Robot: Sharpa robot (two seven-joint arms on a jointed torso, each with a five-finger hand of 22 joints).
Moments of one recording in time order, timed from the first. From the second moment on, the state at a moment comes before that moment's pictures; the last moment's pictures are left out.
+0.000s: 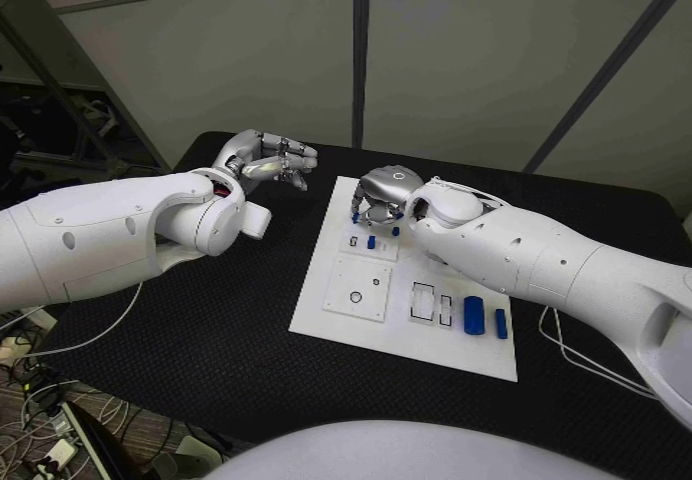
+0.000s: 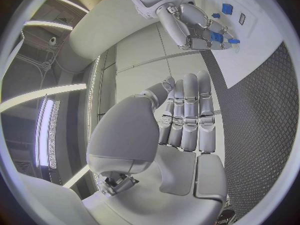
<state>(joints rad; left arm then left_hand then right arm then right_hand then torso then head) 1.29 -0.95 -0.11 1.53 -0.22 -0.47 0.23 1.34 -0.09 0.44 -0.13 0.05 1.10 0.12 0.07 0.42 1.03 0.06 0.61 0.31 1.21 -0.01 0.67 0.70 0.21 1.12 0.10 0.36 0.85 1.18 -0.18 -0.06 0.81 -1.70 -0.33 0.10 1.32 0.15 -0.05 -0.23 0.28 1.18 0.07 0.06 0.25 1.37 0.00 1.21 1.26 1.47 -0.08 1.48 1.31 0.03 1.47 0.03 1.52 1.31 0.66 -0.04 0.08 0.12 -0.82</state>
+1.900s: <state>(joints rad) 1.29 -0.94 -0.11 1.52 -0.19 -0.45 0.22 1.35 -0.09 0.44 -0.13 0.05 1.10 0.12 0.07 0.41 1.03 0.06 0.61 0.31 1.21 -0.01 0.66 0.70 0.19 1.12 0.09 0.36 0.85 1.18 -0.19 -0.06 0.82 -1.71 -0.33 0.10 1.28 0.09 -0.07 -0.25 0.28 1.10 0.09 0.06 0.22 1.34 0.01 1.14 1.21 1.47 -0.07 1.47 1.31 0.03 1.47 0.05 1.51 1.31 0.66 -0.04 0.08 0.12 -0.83</state>
